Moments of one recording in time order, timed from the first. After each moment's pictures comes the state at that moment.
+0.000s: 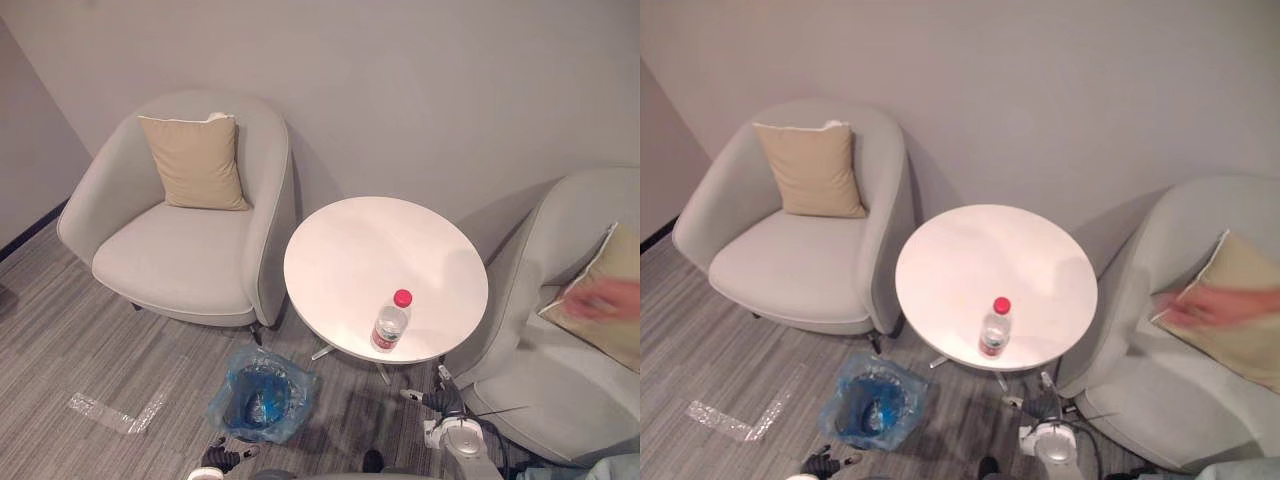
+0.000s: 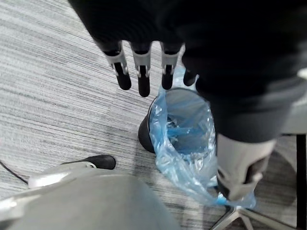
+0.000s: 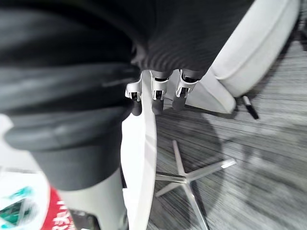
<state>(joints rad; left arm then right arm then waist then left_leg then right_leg) 0.09 0.16 -0.04 1.09 0.06 -0.04 0.11 0.15 -0.10 -0.03 0.52 -0.12 -0.11 -0.18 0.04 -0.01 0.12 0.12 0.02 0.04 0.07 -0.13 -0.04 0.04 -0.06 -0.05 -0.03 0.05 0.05</state>
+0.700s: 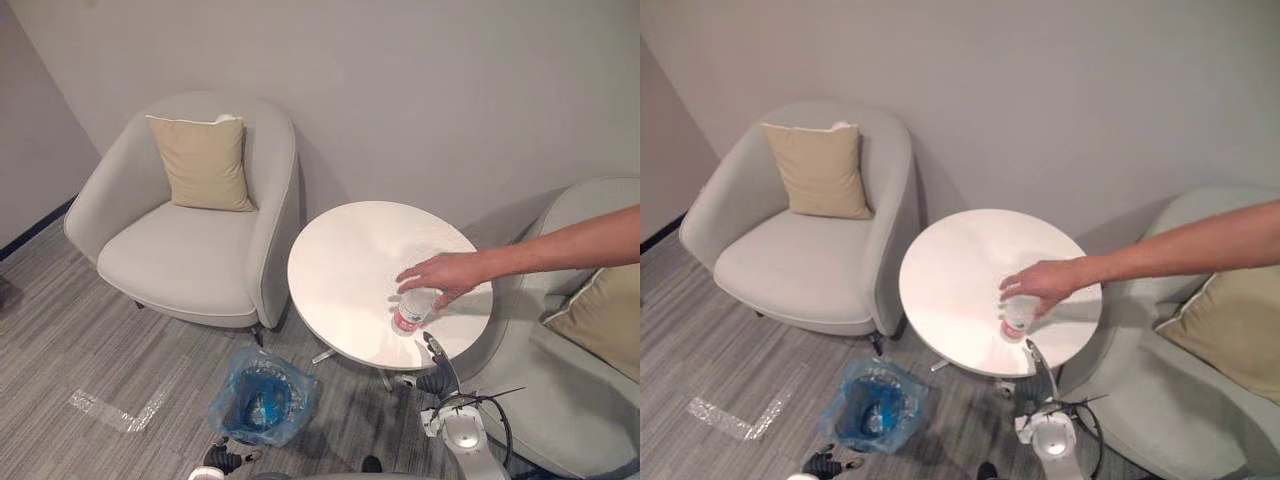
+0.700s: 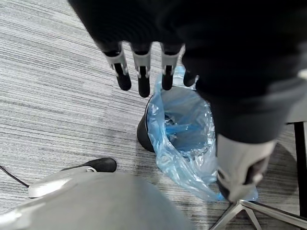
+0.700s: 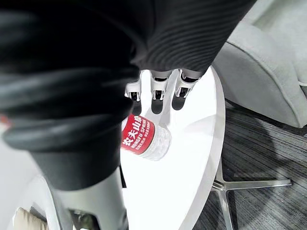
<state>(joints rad) 0.09 0.17 -0.09 1.09 0.09 -0.04 0.10 0.17 -0.16 0.08 0.37 -0.27 -0.13 -0.18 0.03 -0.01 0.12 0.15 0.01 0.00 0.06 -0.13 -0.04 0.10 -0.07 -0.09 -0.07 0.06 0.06</state>
